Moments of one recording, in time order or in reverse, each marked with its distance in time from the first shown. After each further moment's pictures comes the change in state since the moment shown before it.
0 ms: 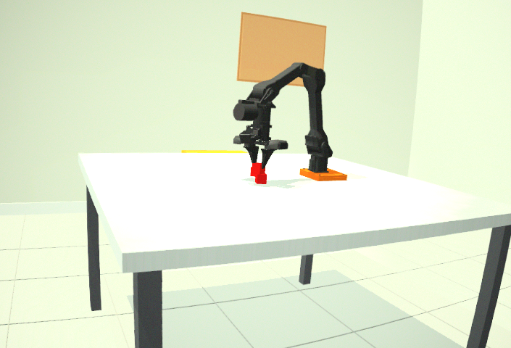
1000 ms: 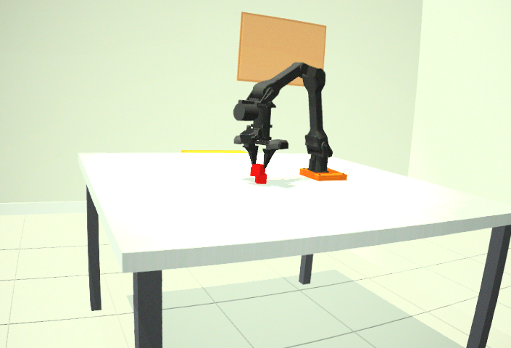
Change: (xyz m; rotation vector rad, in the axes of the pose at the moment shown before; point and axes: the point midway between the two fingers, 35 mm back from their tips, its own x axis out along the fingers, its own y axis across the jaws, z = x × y) arm 0.000 0.001 -0.003 0.000 0.011 0.003
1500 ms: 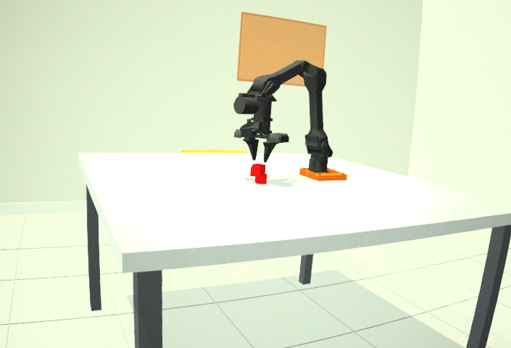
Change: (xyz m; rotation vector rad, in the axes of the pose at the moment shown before) arm -0.021 0.000 0.000 0.001 -0.002 -0.001
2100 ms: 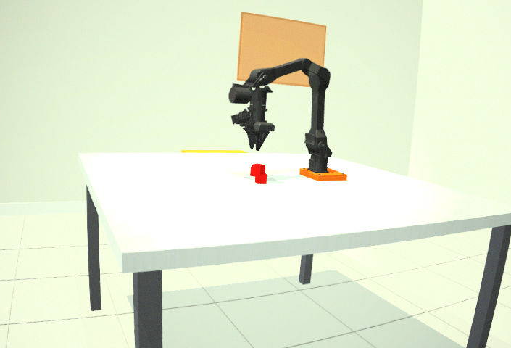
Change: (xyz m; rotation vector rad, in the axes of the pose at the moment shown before) arm -0.030 -0.057 -0.049 0.586 -0.012 -0.014
